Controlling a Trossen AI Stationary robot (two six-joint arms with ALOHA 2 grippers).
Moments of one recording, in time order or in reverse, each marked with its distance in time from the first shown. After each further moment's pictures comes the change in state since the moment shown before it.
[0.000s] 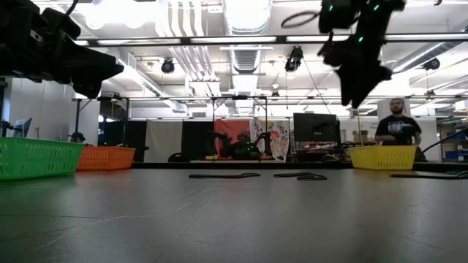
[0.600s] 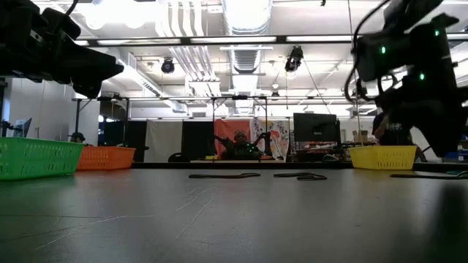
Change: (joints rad) left arm 0.000 0.000 0.000 0.000 0.000 0.000; right arm 0.364 0.056 -0.374 -0.140 -0.030 0.606
